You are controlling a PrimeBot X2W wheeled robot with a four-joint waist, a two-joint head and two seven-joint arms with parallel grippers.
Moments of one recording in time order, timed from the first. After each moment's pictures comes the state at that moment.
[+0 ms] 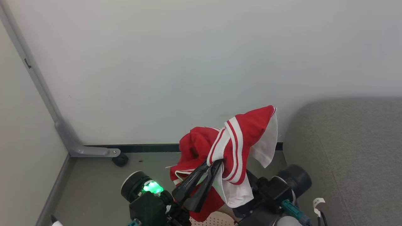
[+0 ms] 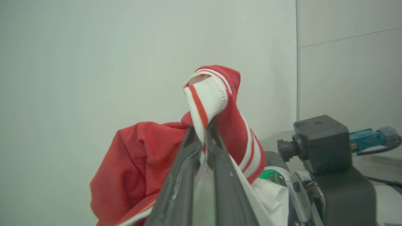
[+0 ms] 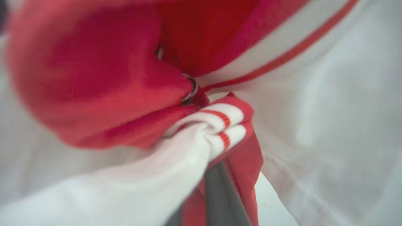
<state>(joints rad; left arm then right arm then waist) -0.26 0.16 -0.61 -0.06 -0.41 -0.12 -0.25 -0.37 -0.07 0.62 0.25 0.11 0.01 -0.26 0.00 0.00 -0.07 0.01</state>
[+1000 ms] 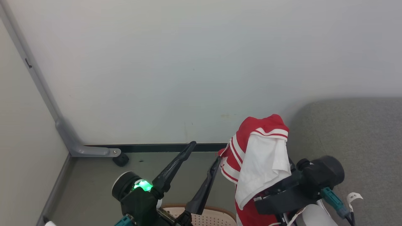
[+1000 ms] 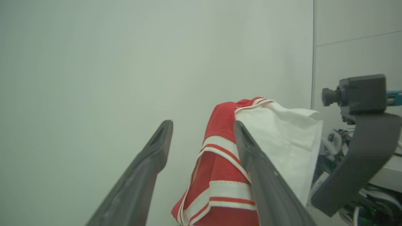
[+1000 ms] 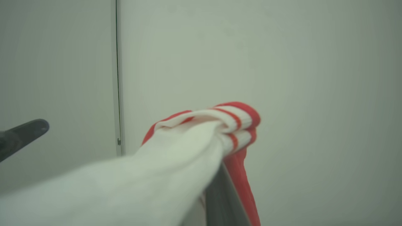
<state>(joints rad) -0.26 0.16 -0.58 -0.04 -0.42 -0.11 -0.25 -0.33 -0.07 0.45 0.10 0.19 -0.07 -0.26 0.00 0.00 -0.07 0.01</state>
